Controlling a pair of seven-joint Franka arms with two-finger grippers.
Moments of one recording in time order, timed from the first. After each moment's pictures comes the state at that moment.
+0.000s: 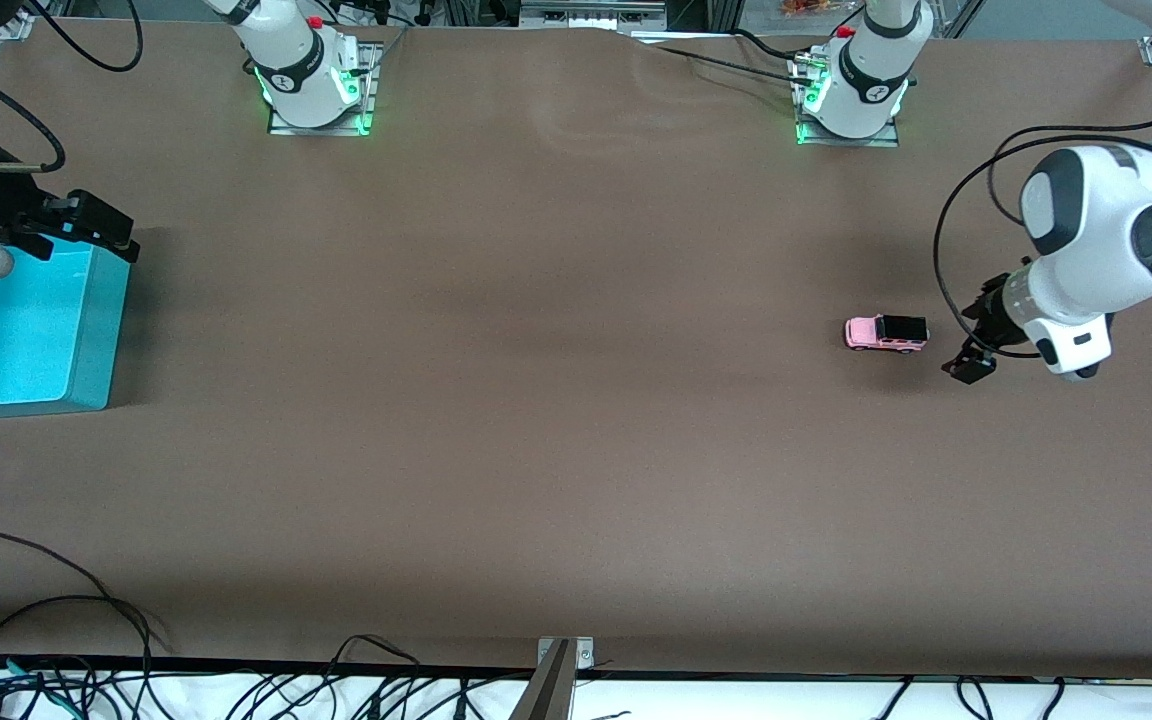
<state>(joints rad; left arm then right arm) 0.08 0.18 -0.03 -2.13 -0.01 2.24 -1.15 0.03 0.03 0.01 -1.58 0.01 1.60 0.06</state>
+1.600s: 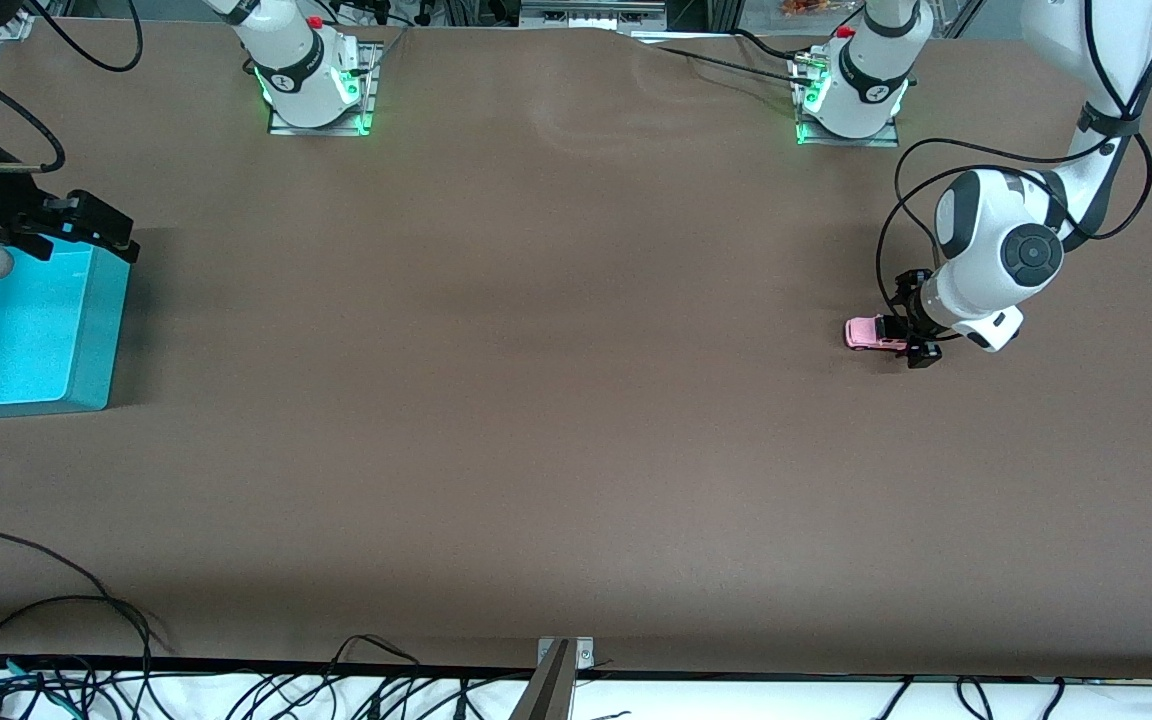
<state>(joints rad) 0.04 0.27 -0.03 -2.35 0.04 2.50 -1.66 0.03 0.03 0.01 -1.58 0.01 1.60 0.06</state>
